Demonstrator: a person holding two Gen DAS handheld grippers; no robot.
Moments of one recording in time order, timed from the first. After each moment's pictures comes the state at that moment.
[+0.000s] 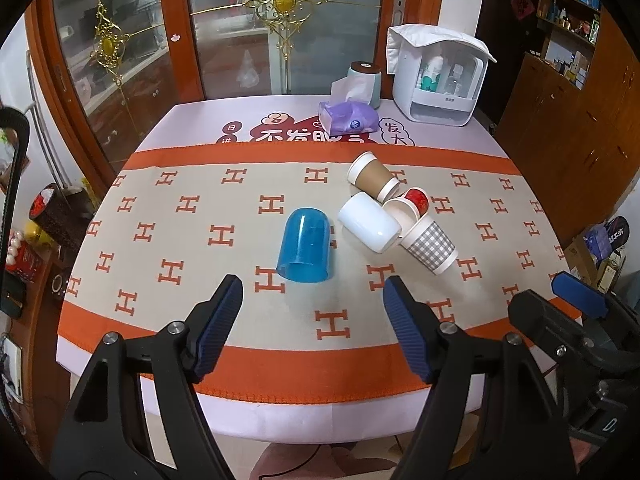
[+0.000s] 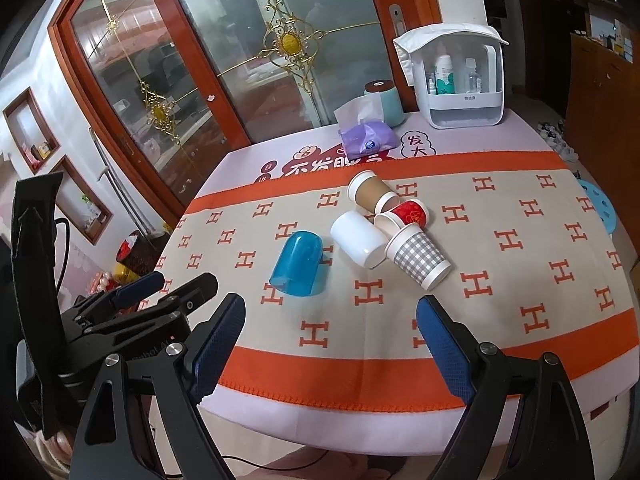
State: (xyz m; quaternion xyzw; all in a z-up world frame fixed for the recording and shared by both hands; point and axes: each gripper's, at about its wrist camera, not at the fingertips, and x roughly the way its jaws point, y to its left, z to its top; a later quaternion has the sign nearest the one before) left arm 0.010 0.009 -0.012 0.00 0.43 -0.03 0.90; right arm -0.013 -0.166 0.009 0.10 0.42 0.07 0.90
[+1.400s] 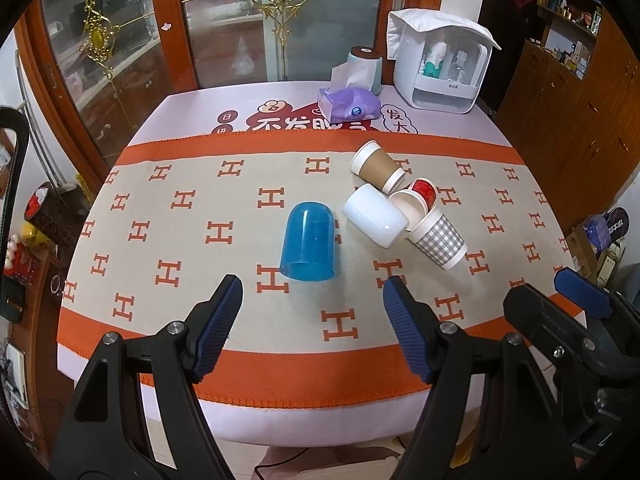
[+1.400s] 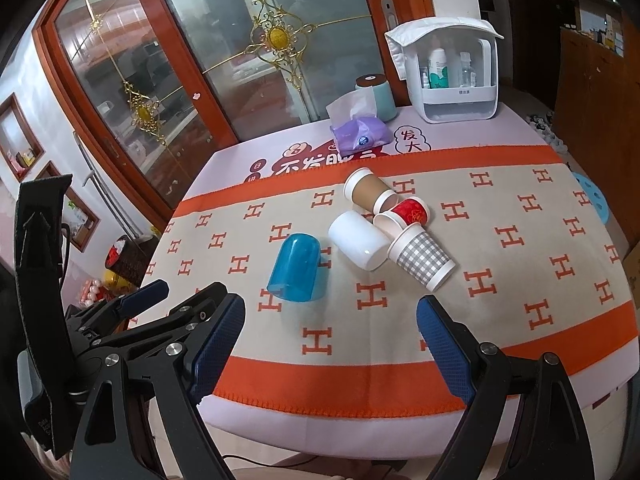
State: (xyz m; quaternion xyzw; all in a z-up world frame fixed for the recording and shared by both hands) left arm 0.037 0.018 -0.026 0.00 0.46 -0.04 0.89; right arm -0.006 -0.157 0.000 0.11 0.43 0.05 0.89
